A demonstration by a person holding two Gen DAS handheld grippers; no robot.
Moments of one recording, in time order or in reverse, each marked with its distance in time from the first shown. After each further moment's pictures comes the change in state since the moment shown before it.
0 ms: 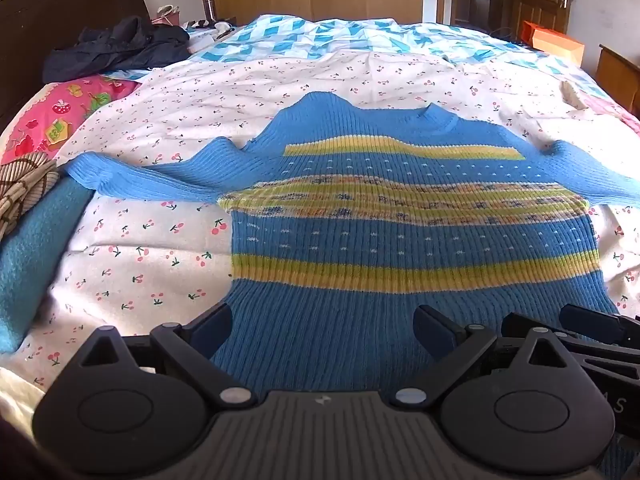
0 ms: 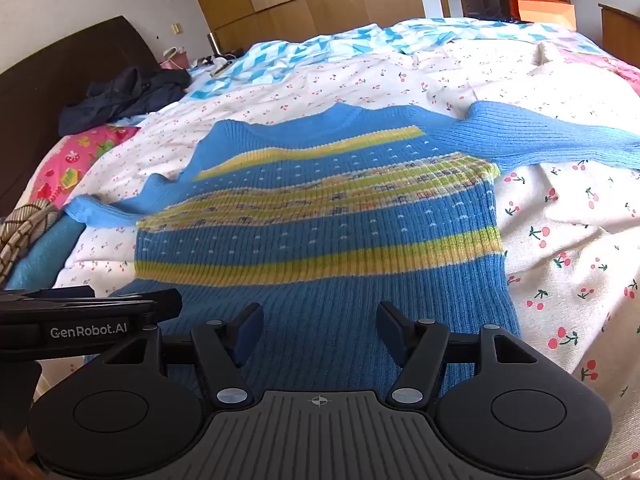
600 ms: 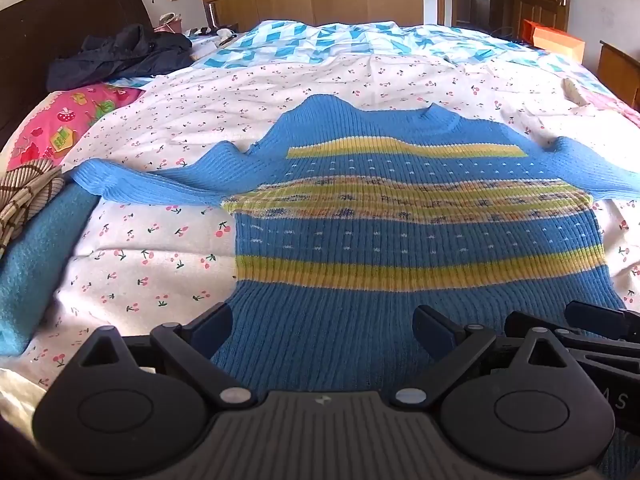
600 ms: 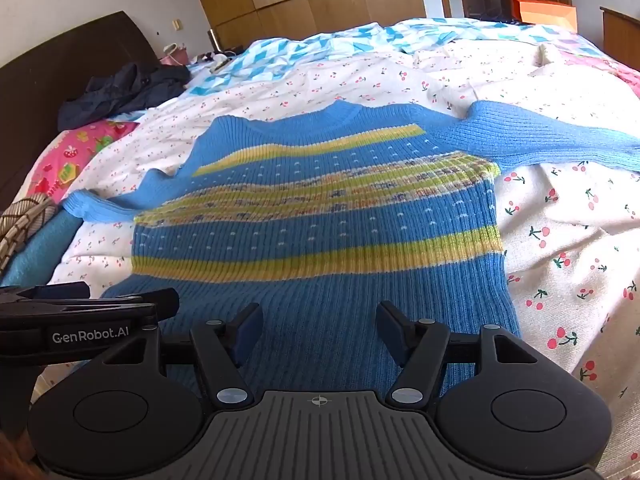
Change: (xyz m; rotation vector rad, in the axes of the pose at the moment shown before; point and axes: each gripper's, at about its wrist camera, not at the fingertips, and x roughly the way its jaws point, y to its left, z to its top) left arm -0.002 -0.002 -0.004 0.013 -0.014 0.023; right arm 0.002 0.000 -0.001 -0.005 0.003 -0.006
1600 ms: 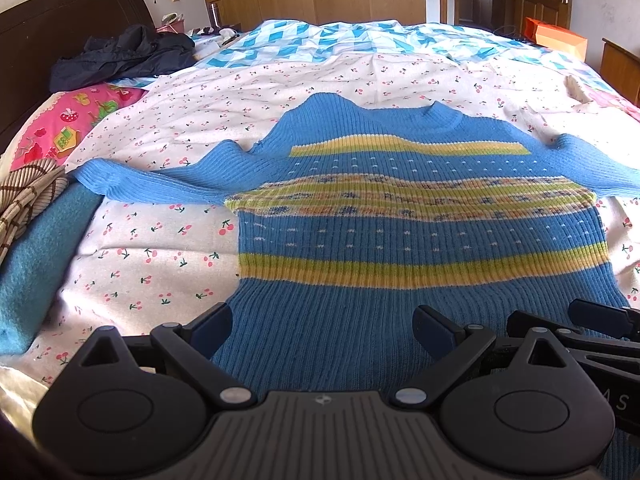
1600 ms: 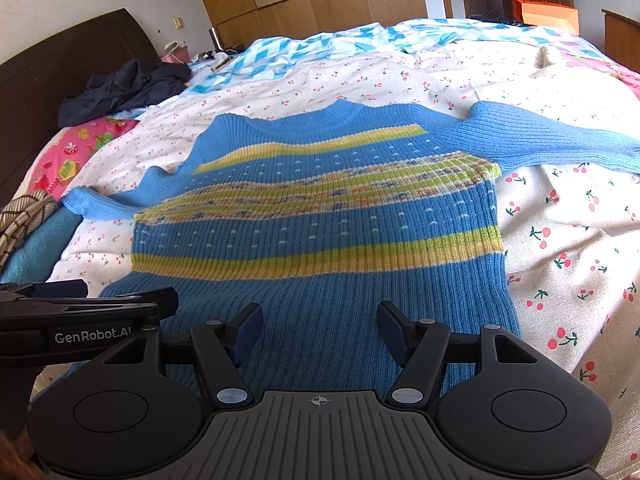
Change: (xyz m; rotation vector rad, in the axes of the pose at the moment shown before) left arm 0.000 0.001 -0.001 0.002 0.004 0.010; right arm 0.001 0.001 -0.001 -0.006 0.002 -0.005
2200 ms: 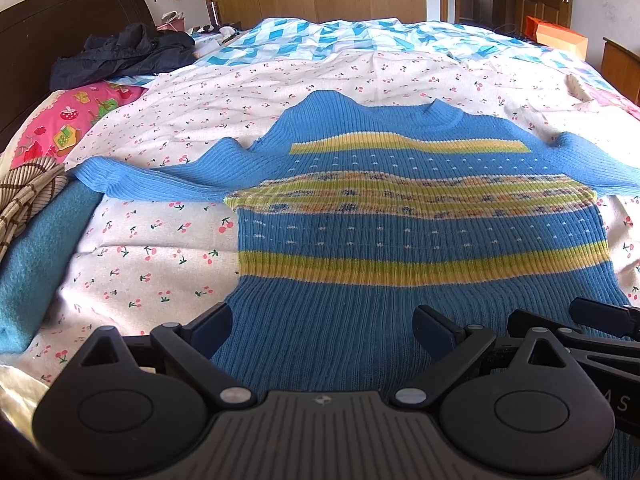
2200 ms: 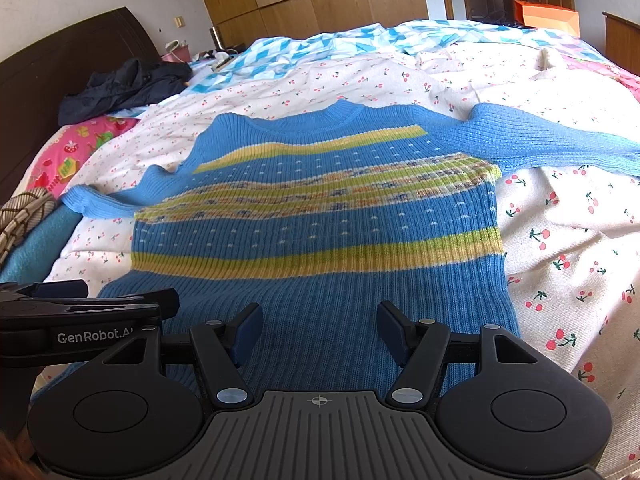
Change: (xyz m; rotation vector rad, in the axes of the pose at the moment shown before) left arm 0.000 -0.001 -0.001 0.001 0.000 0.001; right arm 0.004 0.000 -0.002 -0.001 0.000 -0.003
